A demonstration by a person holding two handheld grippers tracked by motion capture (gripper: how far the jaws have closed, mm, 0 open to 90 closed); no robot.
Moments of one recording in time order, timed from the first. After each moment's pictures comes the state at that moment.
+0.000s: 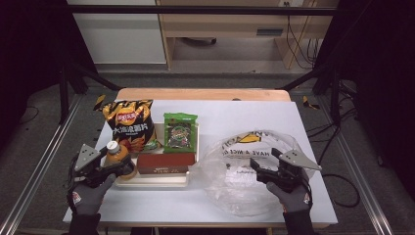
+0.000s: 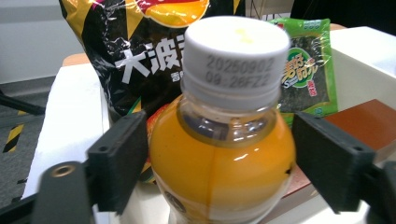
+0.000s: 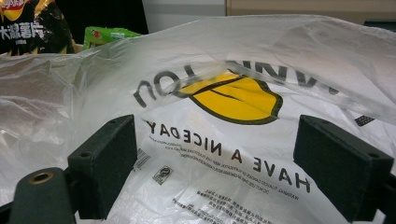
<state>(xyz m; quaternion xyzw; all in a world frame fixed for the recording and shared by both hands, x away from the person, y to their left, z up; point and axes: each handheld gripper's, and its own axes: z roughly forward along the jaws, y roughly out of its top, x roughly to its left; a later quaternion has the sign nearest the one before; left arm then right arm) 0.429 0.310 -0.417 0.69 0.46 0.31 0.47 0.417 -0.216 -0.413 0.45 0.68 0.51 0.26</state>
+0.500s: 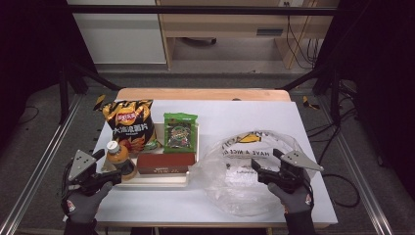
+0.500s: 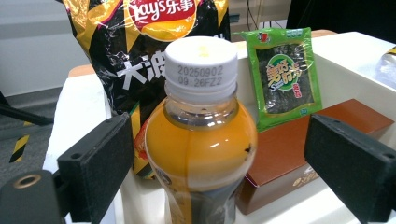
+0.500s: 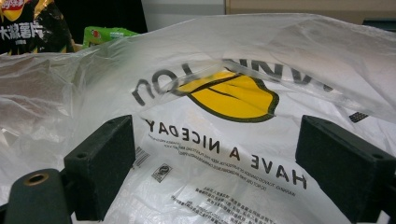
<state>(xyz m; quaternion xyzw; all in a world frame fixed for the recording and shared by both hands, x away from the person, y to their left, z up) 0.406 0.312 -0.409 0.69 0.44 0.32 0.48 0.415 -0.218 -0.413 0.46 0.68 0.51 0.26</state>
